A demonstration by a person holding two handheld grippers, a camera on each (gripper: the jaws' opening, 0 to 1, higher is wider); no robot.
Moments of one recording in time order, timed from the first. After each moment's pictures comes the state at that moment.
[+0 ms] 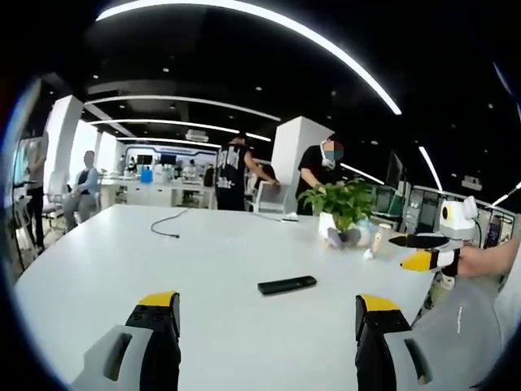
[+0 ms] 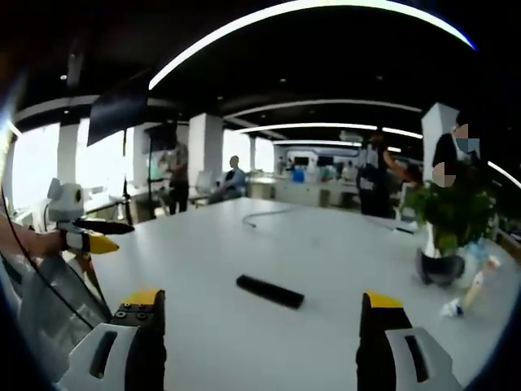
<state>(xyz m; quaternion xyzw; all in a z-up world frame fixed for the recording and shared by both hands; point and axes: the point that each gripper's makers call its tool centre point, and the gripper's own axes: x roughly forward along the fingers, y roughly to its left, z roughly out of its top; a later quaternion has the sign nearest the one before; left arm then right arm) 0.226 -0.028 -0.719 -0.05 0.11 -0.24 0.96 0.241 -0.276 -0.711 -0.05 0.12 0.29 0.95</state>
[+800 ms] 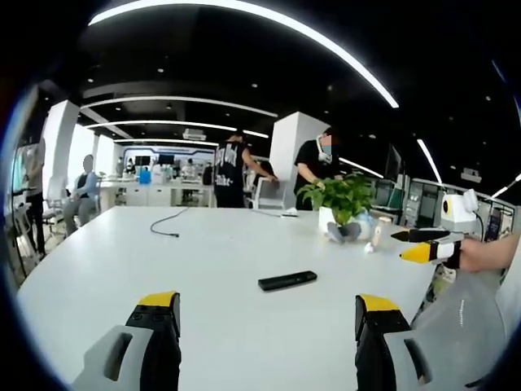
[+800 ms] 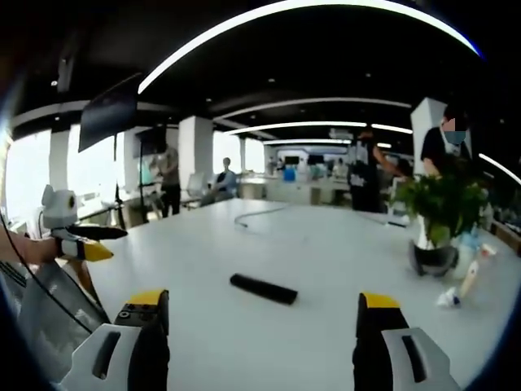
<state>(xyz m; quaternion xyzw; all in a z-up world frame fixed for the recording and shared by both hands) 0.224 -0.030 -0.722 -0.04 0.11 -0.24 0.96 0.242 -0.283 -0.713 -0.03 0.13 0.27 0.95</state>
